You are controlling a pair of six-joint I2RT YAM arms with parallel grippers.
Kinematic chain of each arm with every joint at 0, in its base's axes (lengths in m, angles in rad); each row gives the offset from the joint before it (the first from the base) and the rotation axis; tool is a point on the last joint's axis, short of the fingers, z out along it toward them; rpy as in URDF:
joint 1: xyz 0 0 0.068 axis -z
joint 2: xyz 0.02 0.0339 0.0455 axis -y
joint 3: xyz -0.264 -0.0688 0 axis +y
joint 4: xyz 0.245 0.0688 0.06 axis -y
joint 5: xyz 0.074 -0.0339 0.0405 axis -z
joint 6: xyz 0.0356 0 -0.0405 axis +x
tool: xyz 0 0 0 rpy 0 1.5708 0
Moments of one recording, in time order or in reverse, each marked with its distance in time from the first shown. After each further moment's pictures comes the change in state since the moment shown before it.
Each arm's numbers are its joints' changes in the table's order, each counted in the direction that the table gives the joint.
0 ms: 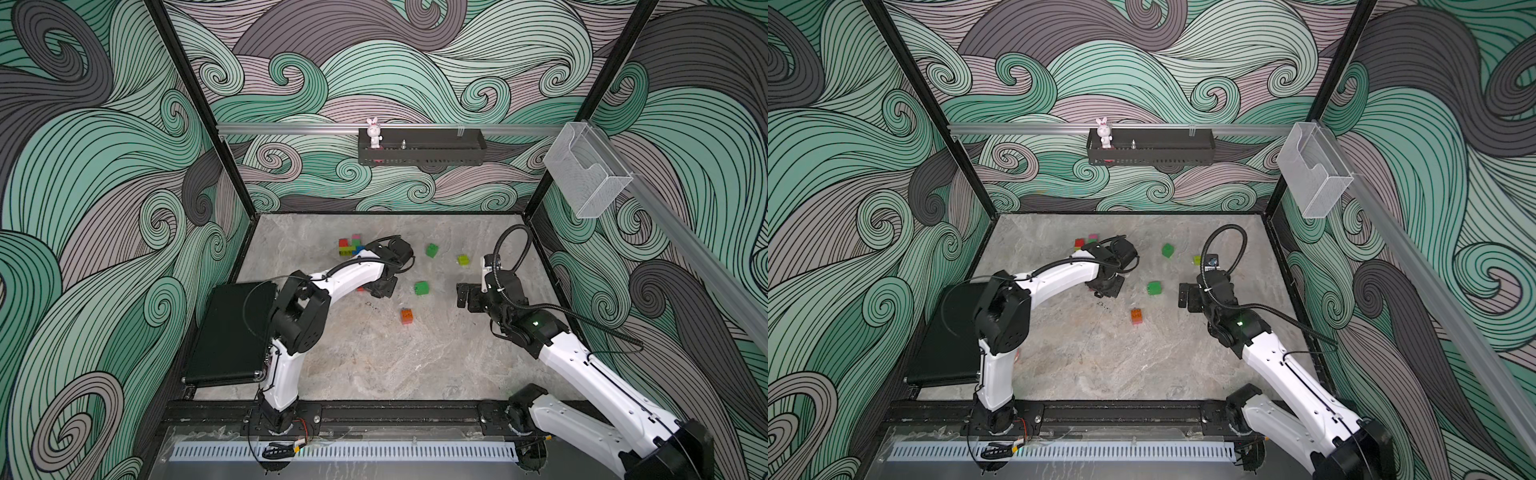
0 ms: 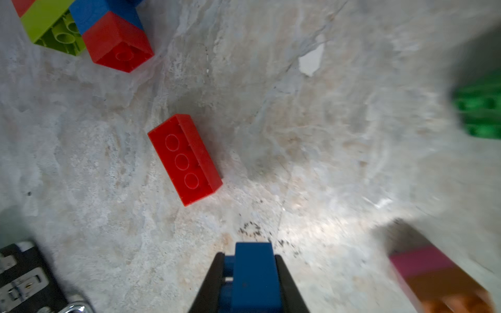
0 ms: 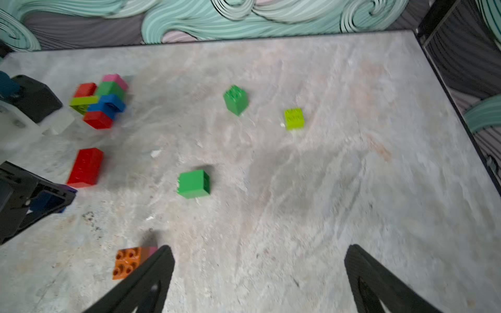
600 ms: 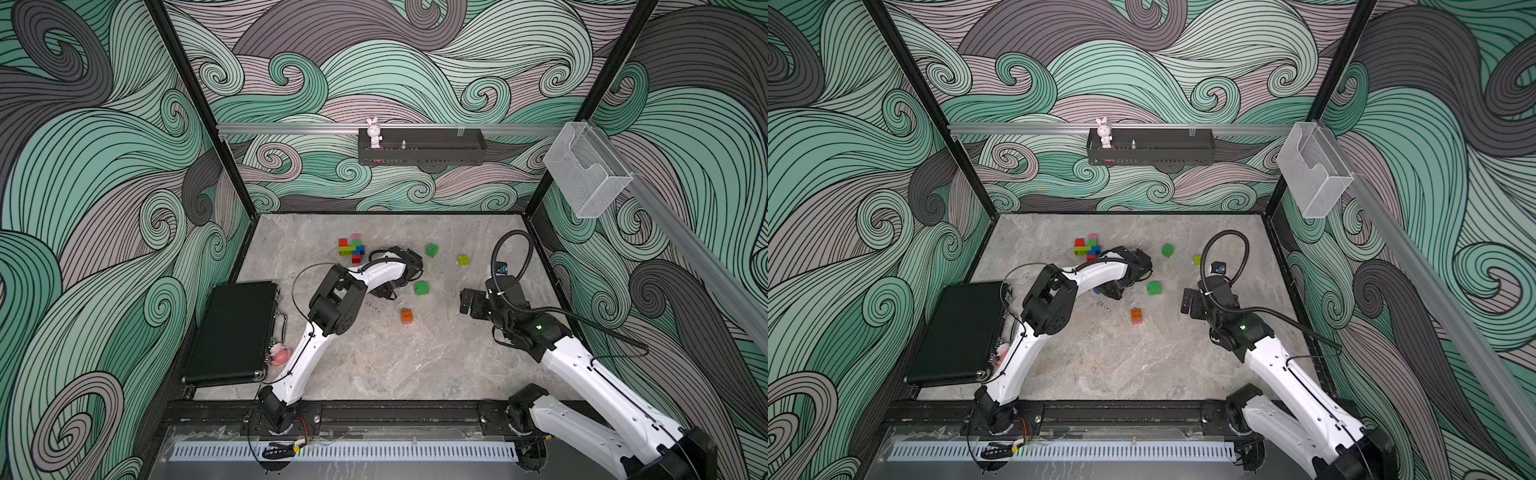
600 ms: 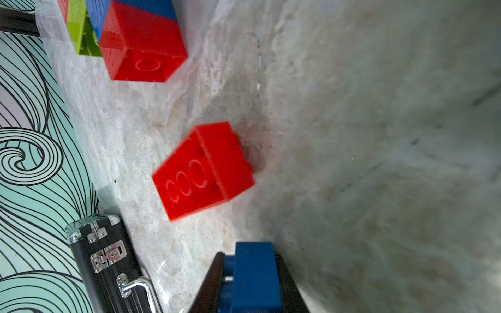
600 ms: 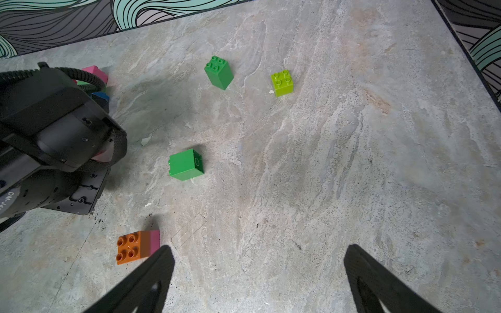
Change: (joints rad) left arm 0.018 -0.336 -0.272 -0.233 -0.305 -0.116; right arm 0.007 0.023 0.003 -0.083 -0.022 0.124
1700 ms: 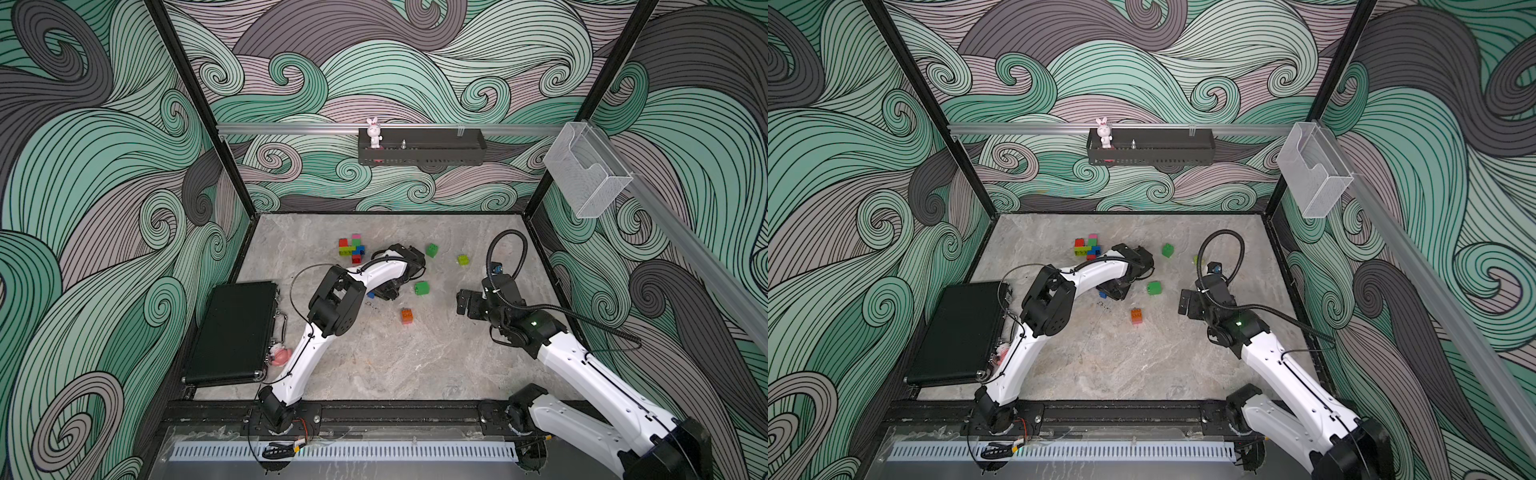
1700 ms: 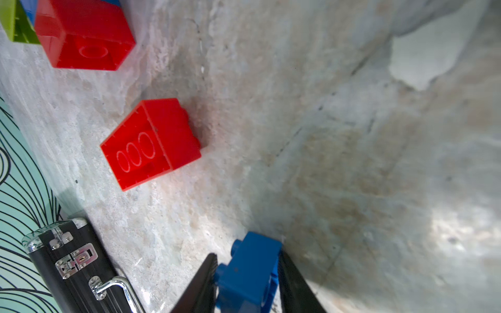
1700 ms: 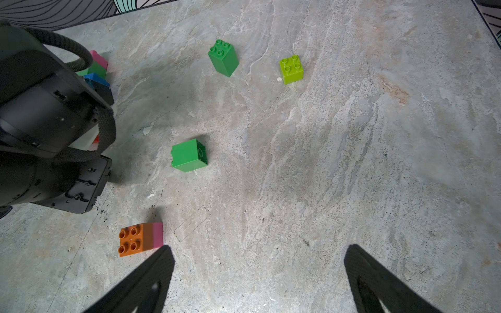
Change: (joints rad) left arm 0.011 0.019 -0.039 -0.003 0.169 0.027; right arm 0.001 -0.039 0.000 0.010 -0.037 0.000
